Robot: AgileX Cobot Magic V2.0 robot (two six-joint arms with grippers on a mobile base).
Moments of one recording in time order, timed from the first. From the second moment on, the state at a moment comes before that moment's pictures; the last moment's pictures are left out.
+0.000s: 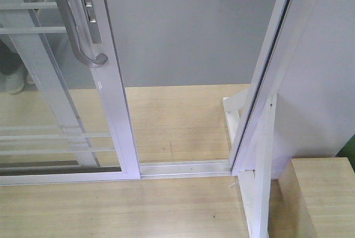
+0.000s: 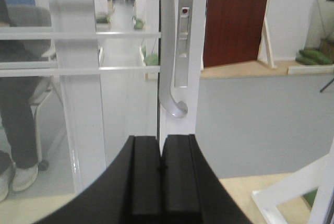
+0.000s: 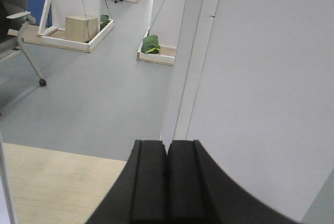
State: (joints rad) left arm -0.11 0.07 0.01 0.08 0.04 -0.11; right arm 0.29 0.17 -0.52 -0.36 0.65 0.19
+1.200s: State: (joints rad) left arm -0.11 -0.01 0.03 0.08 0.31 -0.11; right arm 0.29 0.17 -0.49 -0.28 0.59 0.12
